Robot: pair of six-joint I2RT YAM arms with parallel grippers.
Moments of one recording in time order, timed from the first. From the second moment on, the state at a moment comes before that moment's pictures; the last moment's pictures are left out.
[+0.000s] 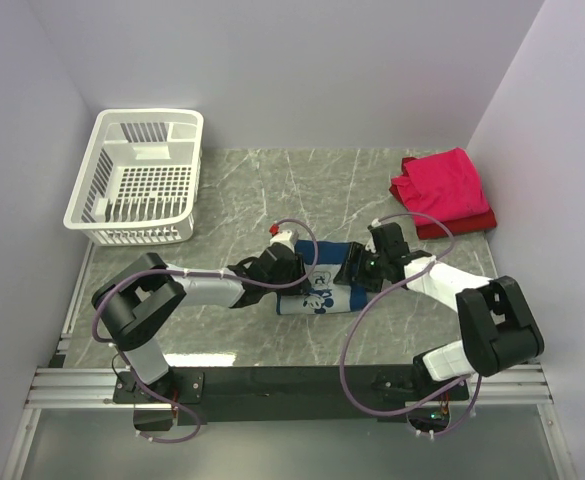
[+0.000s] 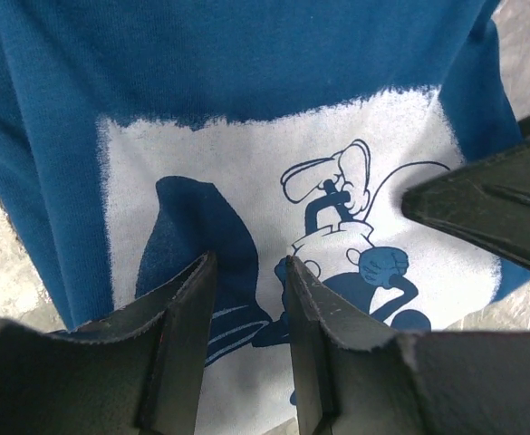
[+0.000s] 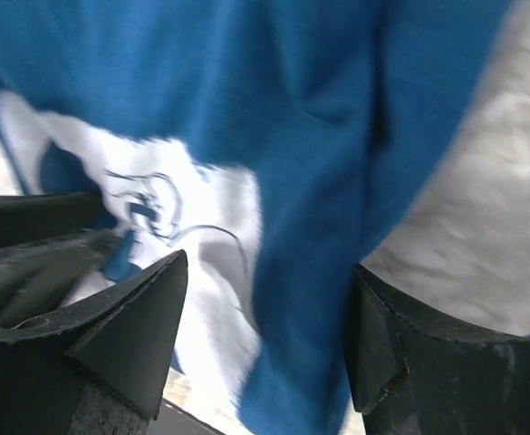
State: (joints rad) left arm -0.89 1.70 0.79 0.21 -0.08 -0.76; right arm 0.33 1.42 0.63 -0.23 -0.27 0.60
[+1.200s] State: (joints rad) left arm -0.83 1.61 0.84 0.11 -0.13 -0.71; right arm 0.40 1.55 0.83 -0.32 -0.15 0.53
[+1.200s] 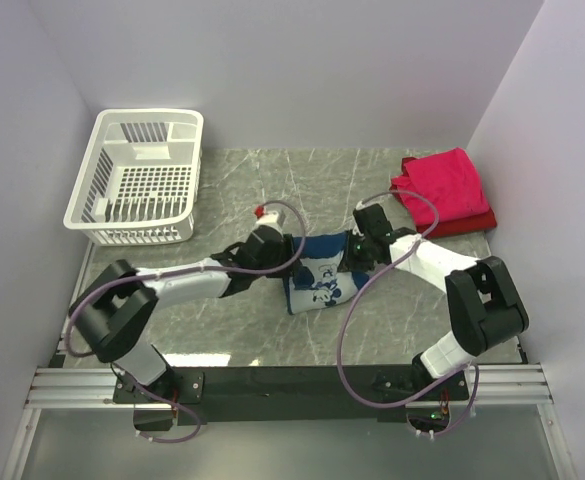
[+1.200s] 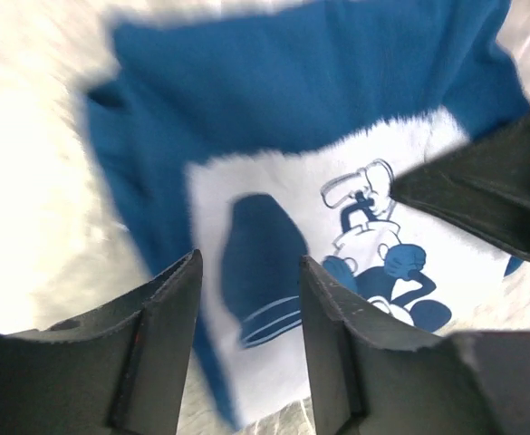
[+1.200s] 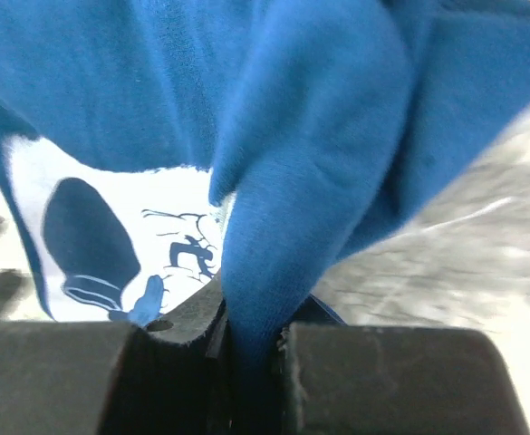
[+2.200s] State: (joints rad) left arm -0.68 1.39 0.64 0.10 -0.11 -0.70; right arm 0.04 1.82 1.75 -0.78 0.12 -0.01
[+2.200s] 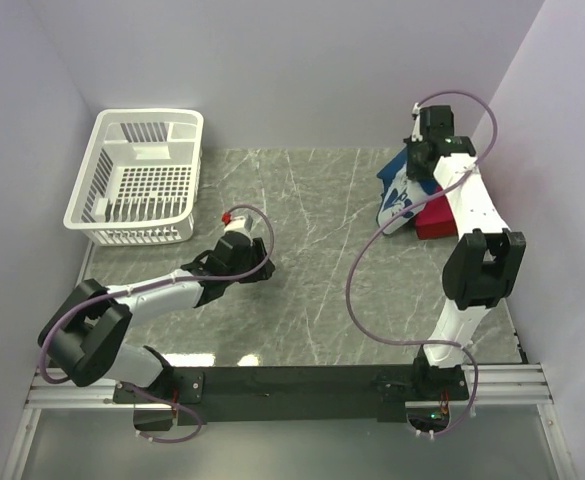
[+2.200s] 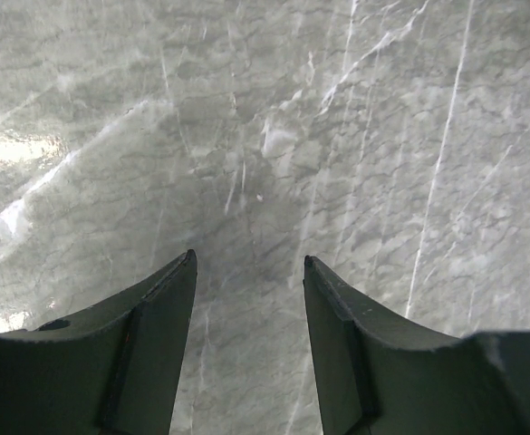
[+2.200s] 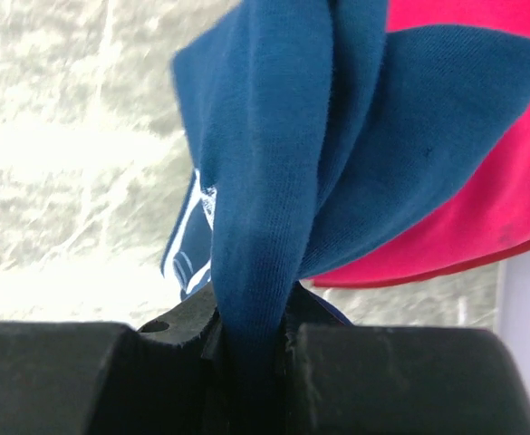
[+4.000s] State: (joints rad) left arm -0.68 1.43 0.61 0.11 -0.10 -0.73; right arm -0.14 1.96 1.69 -0.38 0.48 0.07
